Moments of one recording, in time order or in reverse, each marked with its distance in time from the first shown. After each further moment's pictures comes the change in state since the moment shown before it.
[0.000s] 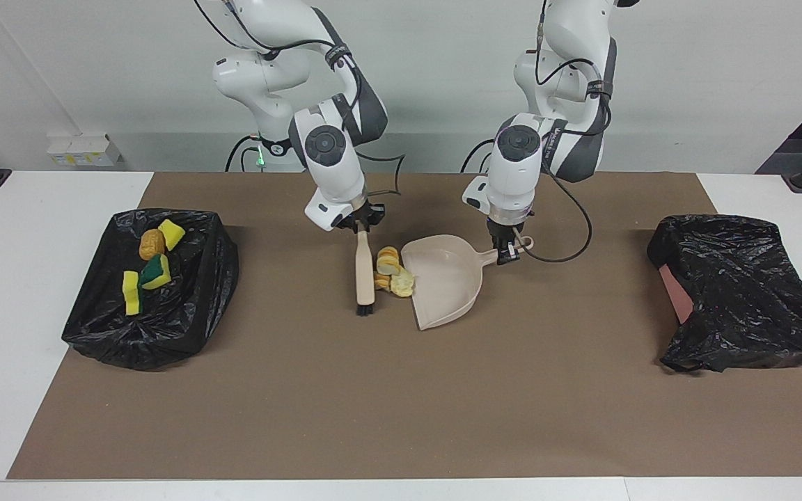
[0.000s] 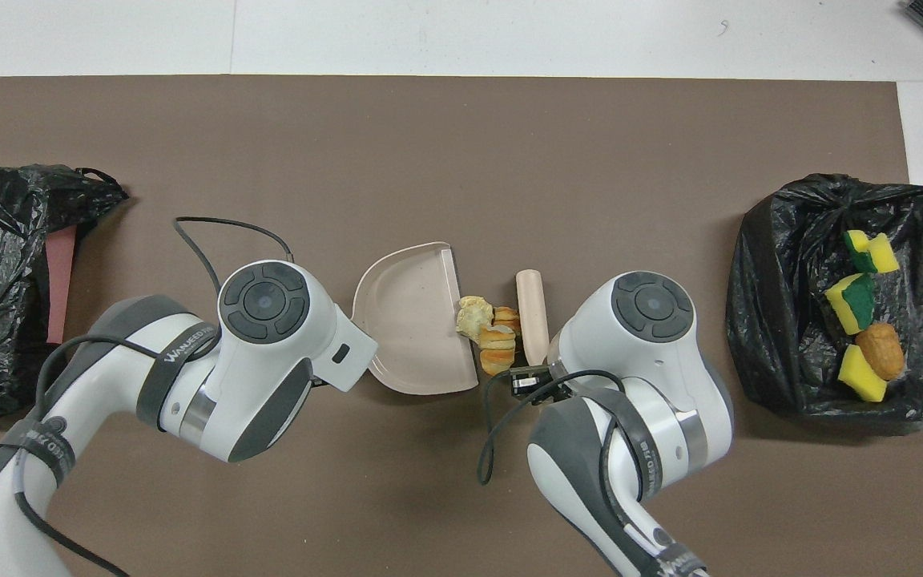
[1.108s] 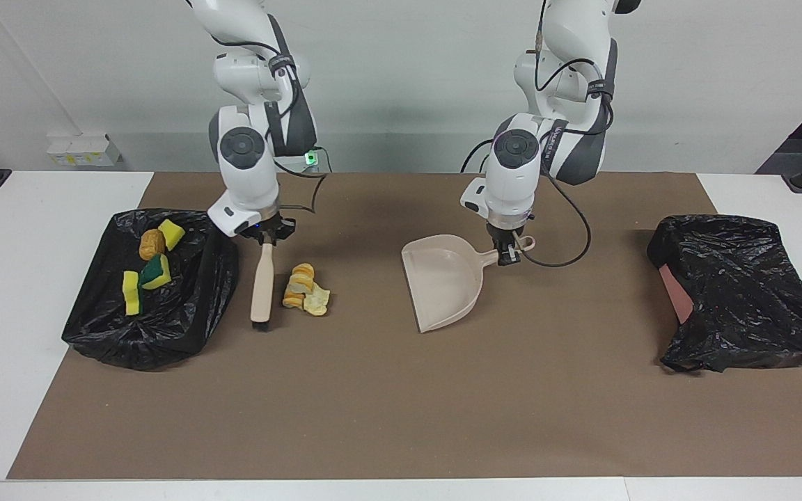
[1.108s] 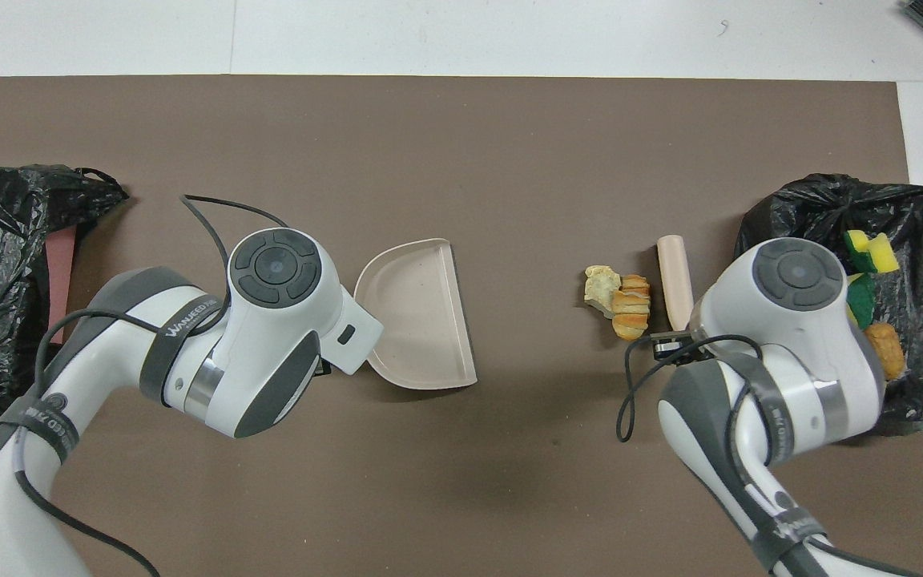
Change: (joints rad) left arm 0.000 0.044 -0.004 0.141 -0.004 -0.197 -0.009; right arm -0.276 -0.046 -0.007 -0.050 -0.500 -0.037 -0.016
